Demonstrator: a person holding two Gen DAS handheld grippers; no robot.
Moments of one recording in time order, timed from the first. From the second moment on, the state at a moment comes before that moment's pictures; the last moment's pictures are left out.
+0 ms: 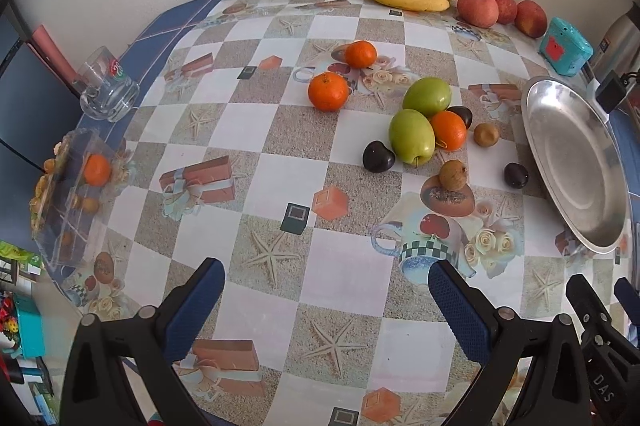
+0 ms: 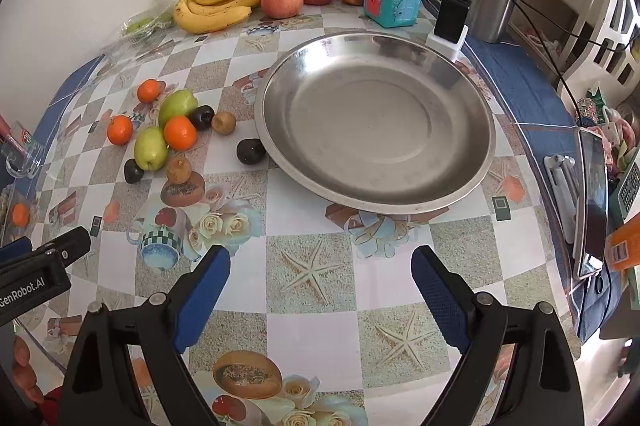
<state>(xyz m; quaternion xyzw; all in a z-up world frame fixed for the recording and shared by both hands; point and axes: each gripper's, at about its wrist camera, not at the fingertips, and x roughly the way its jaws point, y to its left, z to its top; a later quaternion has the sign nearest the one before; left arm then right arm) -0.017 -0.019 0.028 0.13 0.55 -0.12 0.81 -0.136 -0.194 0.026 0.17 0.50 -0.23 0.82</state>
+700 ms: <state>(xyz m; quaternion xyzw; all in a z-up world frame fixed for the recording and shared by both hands) -0.012 -0.012 0.020 0.11 0.58 -0.11 0.80 -0.136 -0.195 0.020 0.18 0.50 -0.24 0.81</state>
